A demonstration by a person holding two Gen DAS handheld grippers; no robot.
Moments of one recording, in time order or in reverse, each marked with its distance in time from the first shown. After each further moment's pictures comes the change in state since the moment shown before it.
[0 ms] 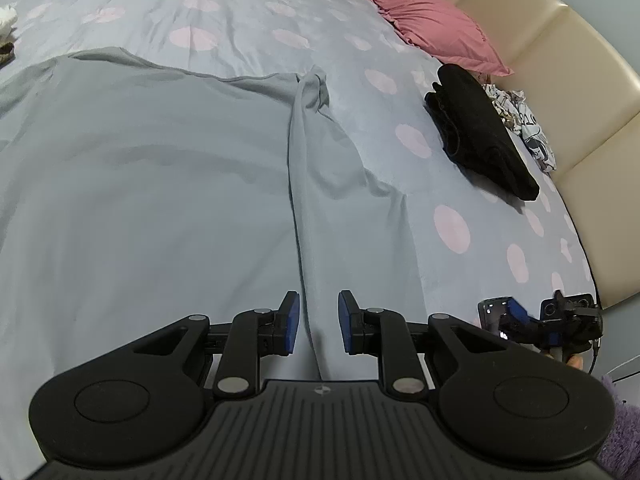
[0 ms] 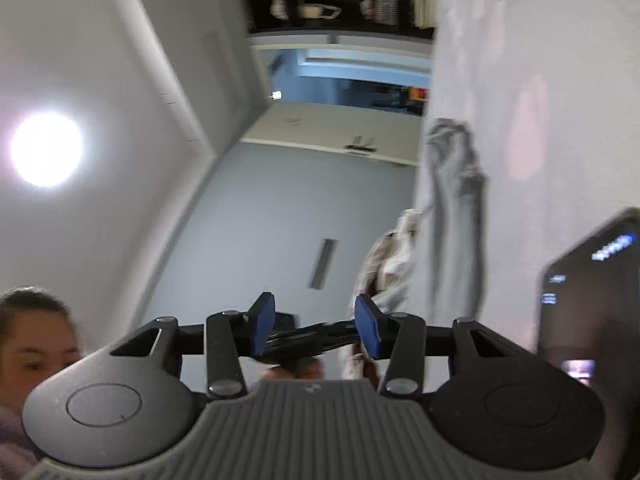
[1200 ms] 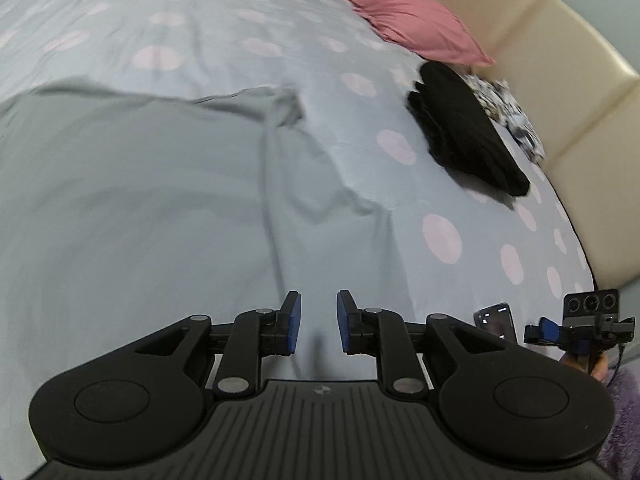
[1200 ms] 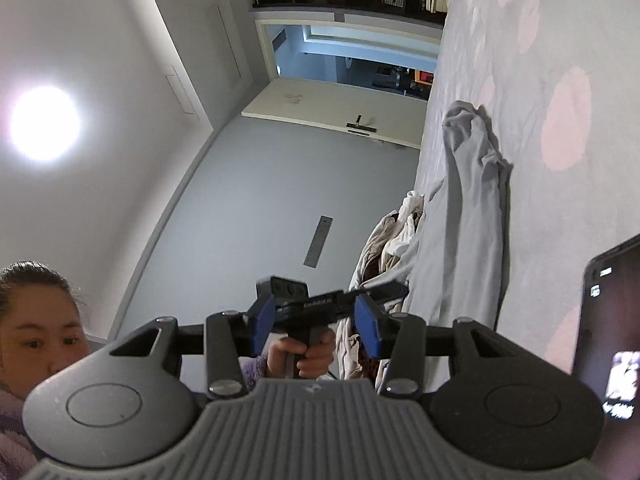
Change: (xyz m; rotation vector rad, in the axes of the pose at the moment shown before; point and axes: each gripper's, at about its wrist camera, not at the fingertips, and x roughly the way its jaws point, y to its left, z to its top) left arm 0.014 -0.004 0.024 0.049 0.005 -0.027; right arm -0.015 0.013 -0.008 -0.020 0.063 -0.030
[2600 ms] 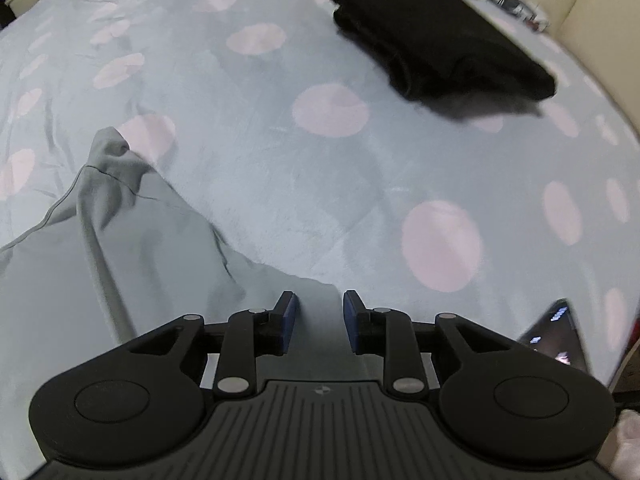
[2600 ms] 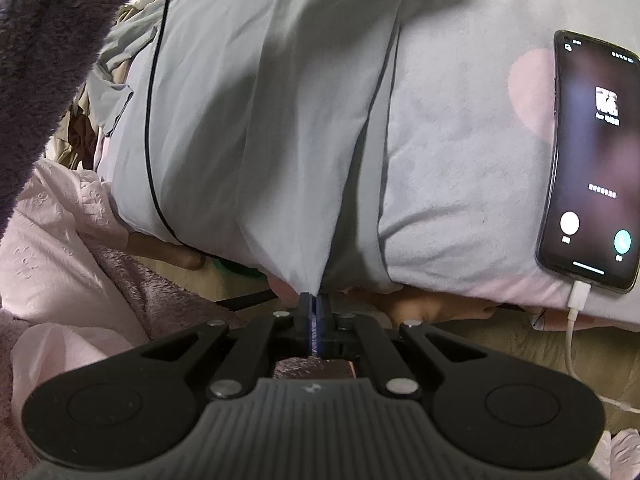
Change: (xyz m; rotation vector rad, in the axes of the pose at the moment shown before) left arm 0.146 -0.123 0.066 0.421 0.230 0.193; right arm 0.126 0.093 -0.133 -0.109 0.631 -1.131
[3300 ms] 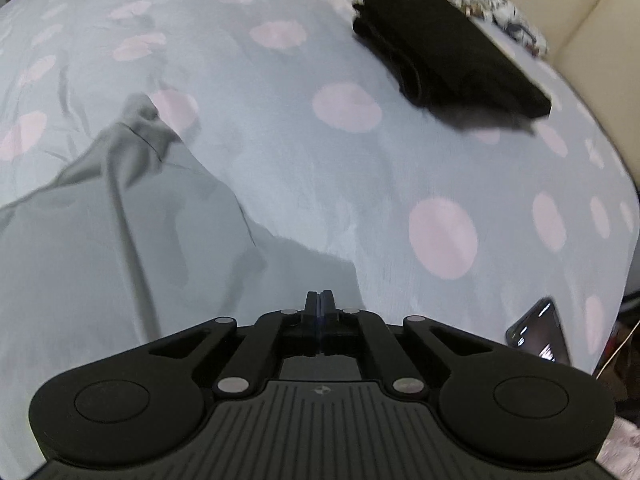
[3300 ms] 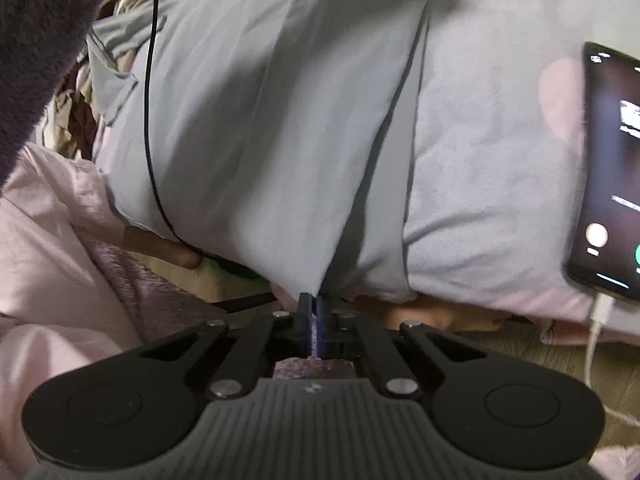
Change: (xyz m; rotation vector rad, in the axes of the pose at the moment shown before) left arm -0.026 0.033 -0.022 -0.096 -0.056 -0.103; right arm 0.007 0.010 0.000 -0.040 -0.013 -0.019
